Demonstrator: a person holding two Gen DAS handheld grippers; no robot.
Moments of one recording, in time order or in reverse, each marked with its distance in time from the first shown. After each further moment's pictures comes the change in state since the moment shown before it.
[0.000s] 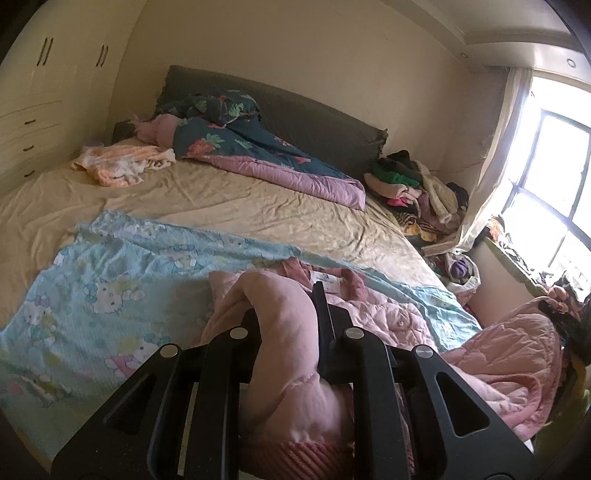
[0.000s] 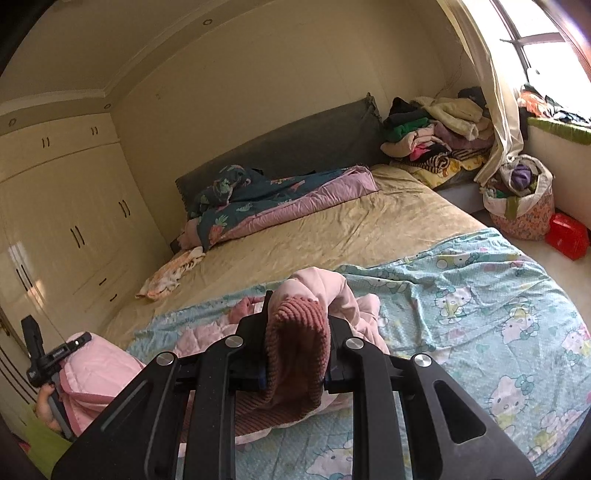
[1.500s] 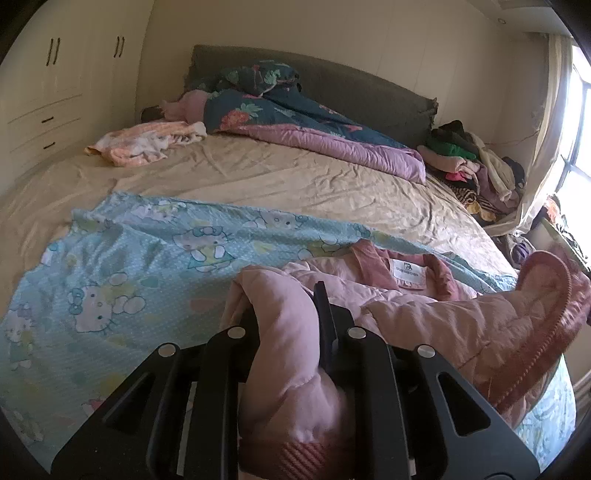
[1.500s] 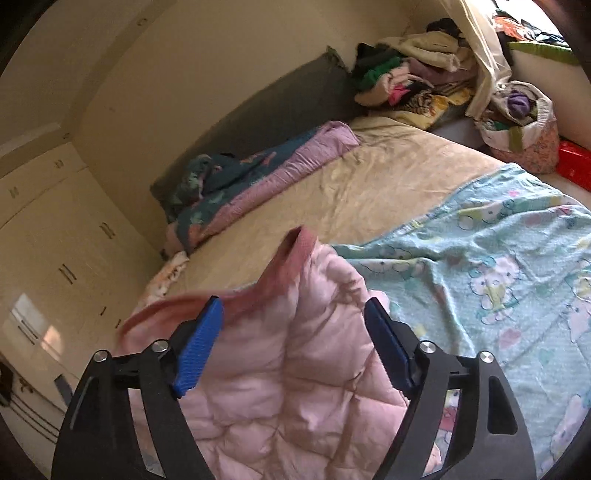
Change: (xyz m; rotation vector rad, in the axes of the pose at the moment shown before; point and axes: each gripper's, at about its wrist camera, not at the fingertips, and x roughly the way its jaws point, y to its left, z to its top) left arm 0.166 0.044 -0.015 0.013 0.097 0.183; right arm 0.178 -0.088 0.012 0.204 0.101 0.017
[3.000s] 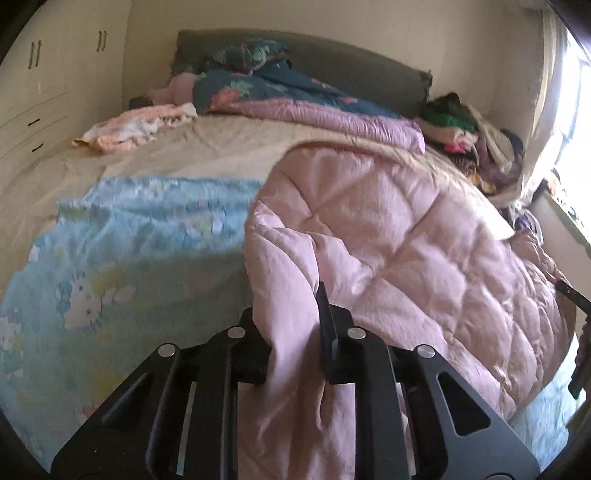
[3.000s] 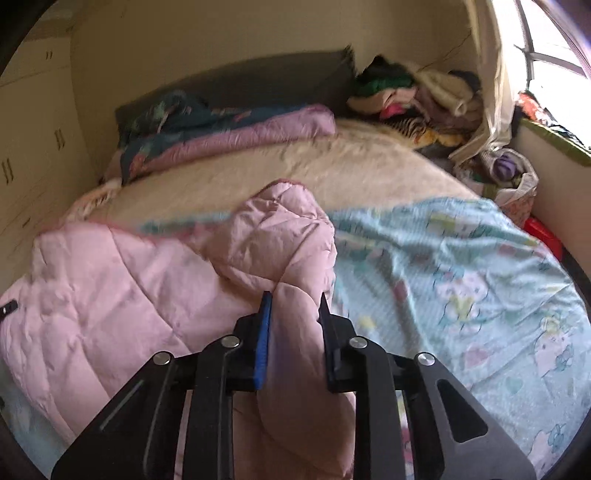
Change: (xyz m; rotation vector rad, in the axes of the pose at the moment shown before) left arm 0.033 0.009 -0.014 0.056 0.066 -0.001; right arm 0.079 -0.005 -0.060 -0.326 0.034 -0.307
